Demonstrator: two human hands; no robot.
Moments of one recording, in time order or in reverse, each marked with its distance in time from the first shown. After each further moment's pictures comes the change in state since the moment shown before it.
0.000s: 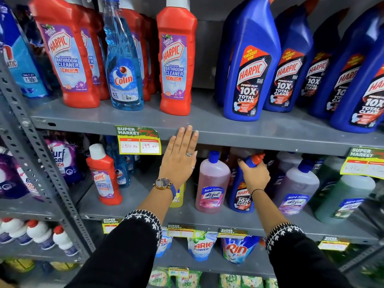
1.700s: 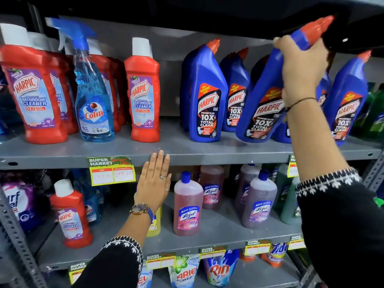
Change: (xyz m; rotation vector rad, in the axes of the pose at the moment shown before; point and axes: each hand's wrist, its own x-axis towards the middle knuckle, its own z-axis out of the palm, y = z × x) left_hand 0.004 0.000 -0.003 -0.091 0.098 -0.017; right_hand 0.036 -0.266 -0.221 0.421 0.401 -0.422
